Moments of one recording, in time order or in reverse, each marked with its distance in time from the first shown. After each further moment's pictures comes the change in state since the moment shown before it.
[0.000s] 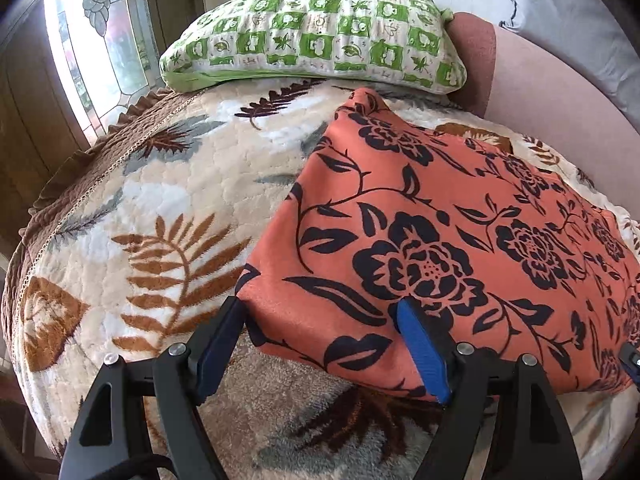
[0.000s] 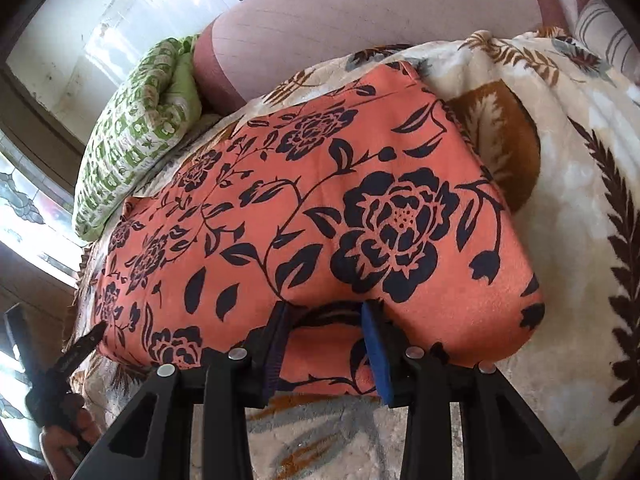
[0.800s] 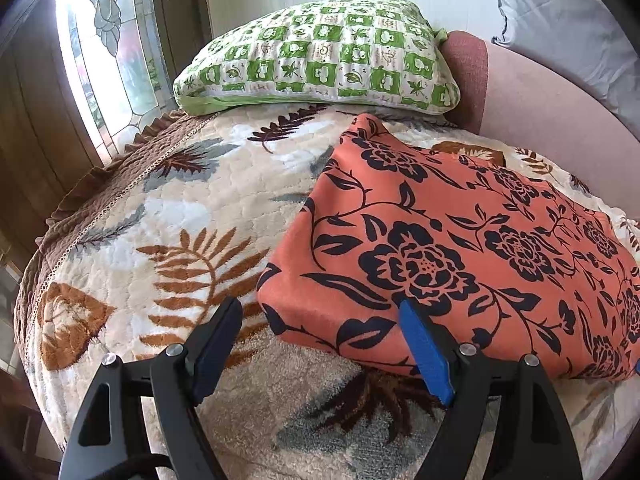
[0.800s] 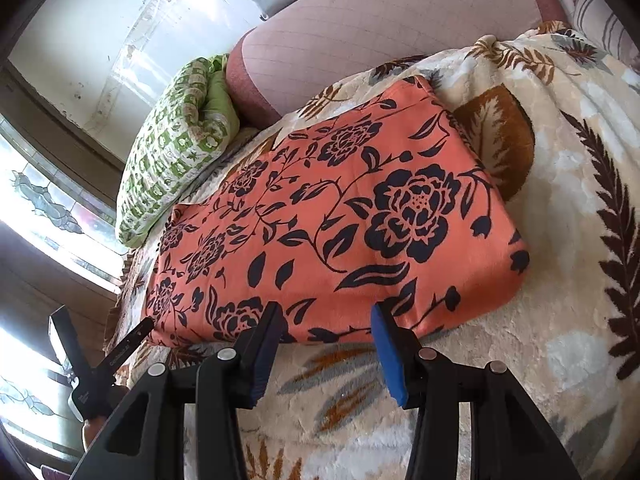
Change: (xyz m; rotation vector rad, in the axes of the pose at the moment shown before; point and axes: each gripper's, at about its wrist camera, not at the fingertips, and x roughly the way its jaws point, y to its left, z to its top) left arm -0.028 0.002 -0.010 0.018 -0.078 0.016; right arm -0.043 0.002 -0.022 0.029 -0.050 0.137
